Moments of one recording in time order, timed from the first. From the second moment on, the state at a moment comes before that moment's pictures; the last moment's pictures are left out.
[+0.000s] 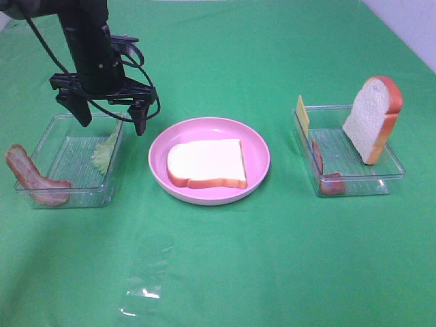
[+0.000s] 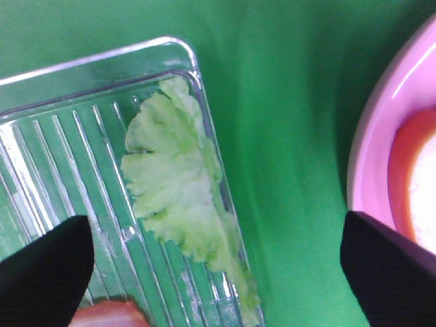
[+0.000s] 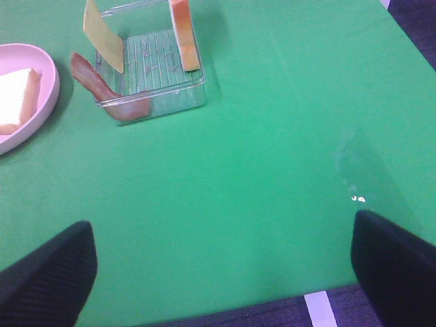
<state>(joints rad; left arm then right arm) -0.32 2.35 -2.04 0.00 1.22 -0.13 -0.05 0.00 -0.46 -0.04 1.11 0.14</state>
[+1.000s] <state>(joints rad) -0.32 2.36 -2.04 0.00 1.22 -0.13 -0.05 0.00 -0.46 -0.04 1.11 0.14</state>
